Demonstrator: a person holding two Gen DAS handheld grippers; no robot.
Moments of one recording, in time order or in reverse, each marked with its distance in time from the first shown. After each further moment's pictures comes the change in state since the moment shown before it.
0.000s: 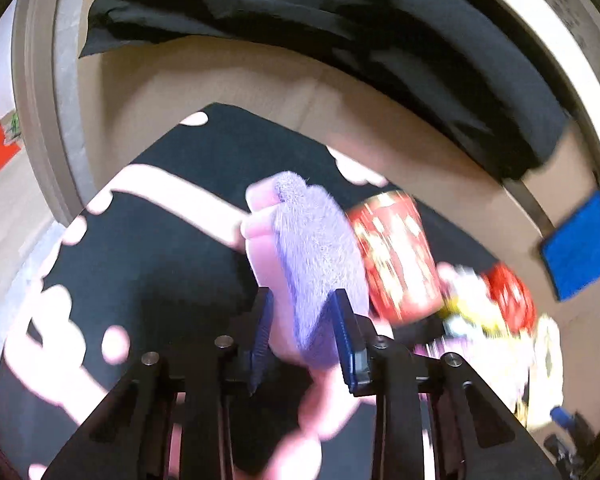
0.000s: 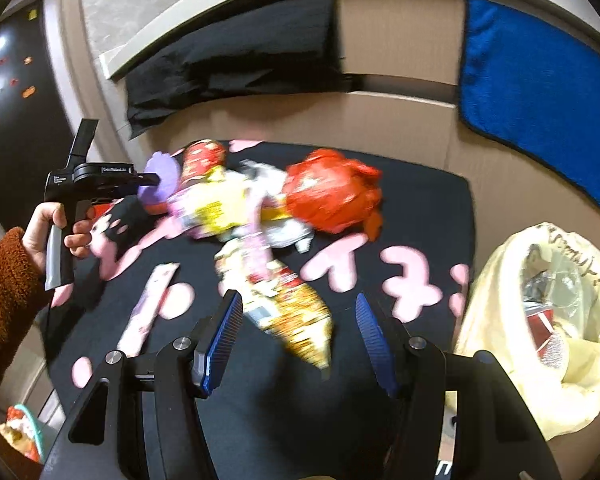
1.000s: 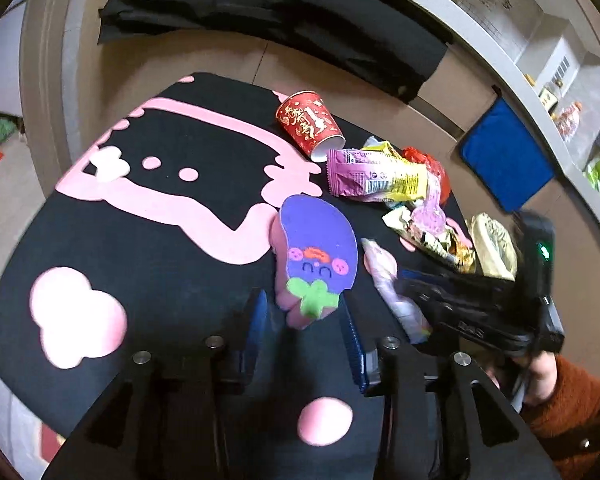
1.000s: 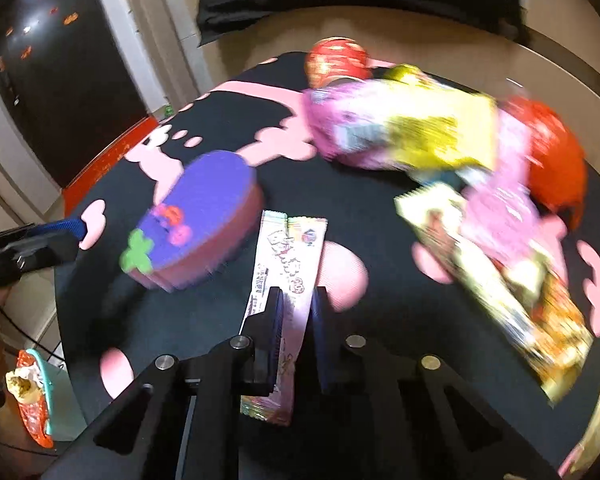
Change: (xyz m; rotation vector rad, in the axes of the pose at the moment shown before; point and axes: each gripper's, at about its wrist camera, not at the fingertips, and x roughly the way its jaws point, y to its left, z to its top) left arm -0.114 0.003 -0.145 0.082 0.025 -0.144; right arm 0.093 0.112 -0.013 -0.144 0.224 0.119
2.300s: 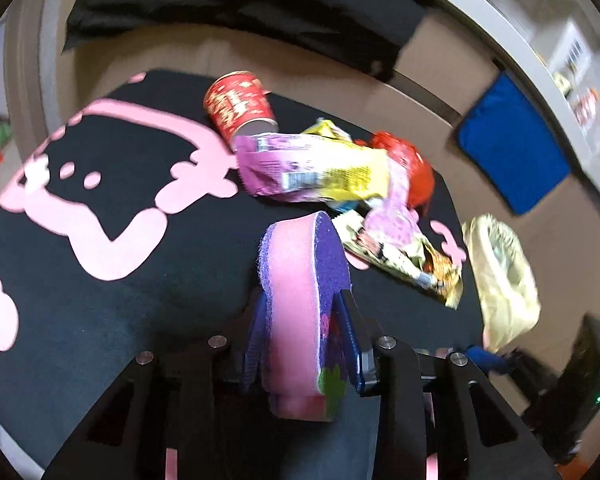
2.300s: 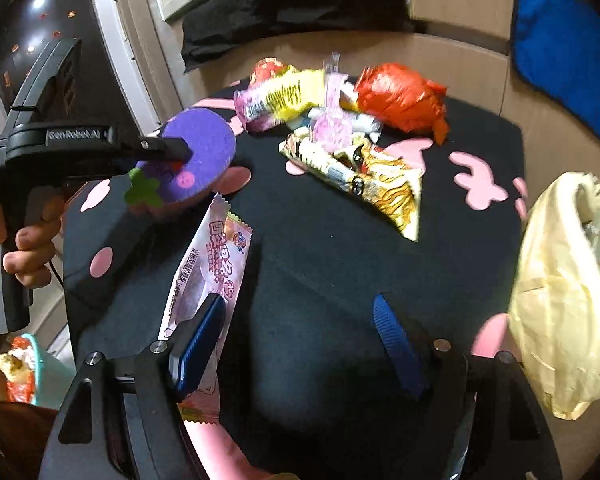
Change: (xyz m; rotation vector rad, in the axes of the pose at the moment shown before) left arm 0.063 -0.103 0.007 0.038 0.003 0.094; right arm -0.082 -0.065 -0.100 0.014 -0.130 -0.017
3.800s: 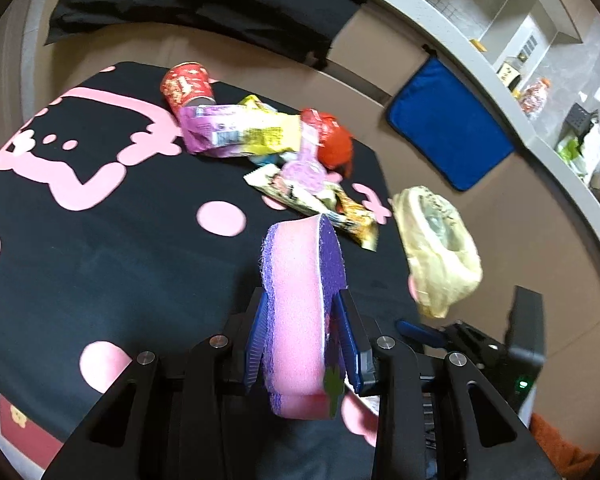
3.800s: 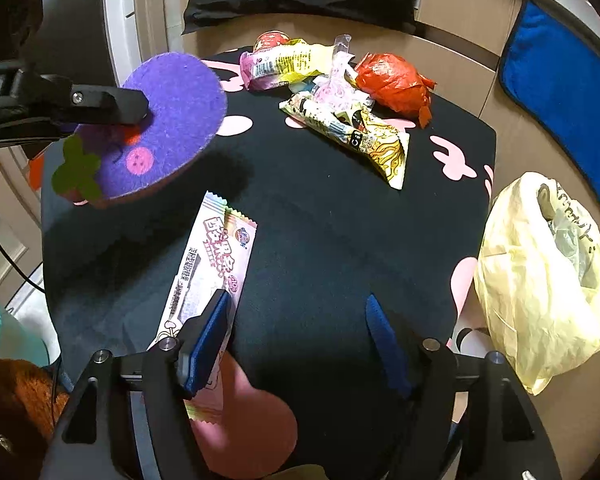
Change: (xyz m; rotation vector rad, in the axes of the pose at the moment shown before) left arm -0.053 -0.037 -0.054 -0.001 0.013 -0.183; right arm -0.014 0.027 -0.035 -0.108 0.080 -0.162
